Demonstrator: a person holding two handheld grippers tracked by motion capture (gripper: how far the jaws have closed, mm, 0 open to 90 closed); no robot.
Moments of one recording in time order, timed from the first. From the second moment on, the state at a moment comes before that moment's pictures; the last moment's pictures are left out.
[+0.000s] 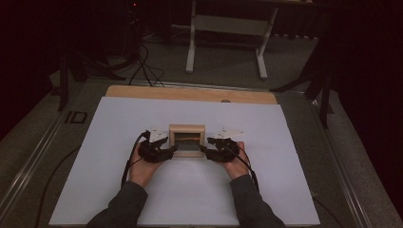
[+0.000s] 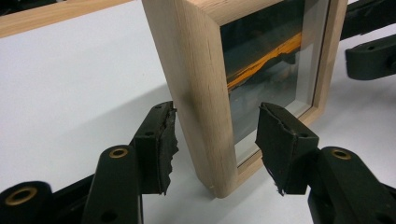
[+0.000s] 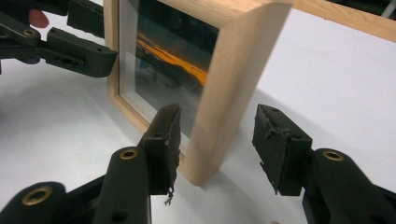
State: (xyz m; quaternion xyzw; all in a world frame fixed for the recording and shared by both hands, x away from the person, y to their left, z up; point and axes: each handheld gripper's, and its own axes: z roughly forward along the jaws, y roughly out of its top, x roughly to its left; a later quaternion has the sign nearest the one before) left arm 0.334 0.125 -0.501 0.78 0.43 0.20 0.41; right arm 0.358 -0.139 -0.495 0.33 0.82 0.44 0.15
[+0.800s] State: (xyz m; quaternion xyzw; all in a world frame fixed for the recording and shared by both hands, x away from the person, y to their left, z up) left arm 0.316 0.158 -0.484 0.75 0.46 0.21 0.42; right arm 0.342 -0.170 -0.488 0.33 0.82 0.43 0.15
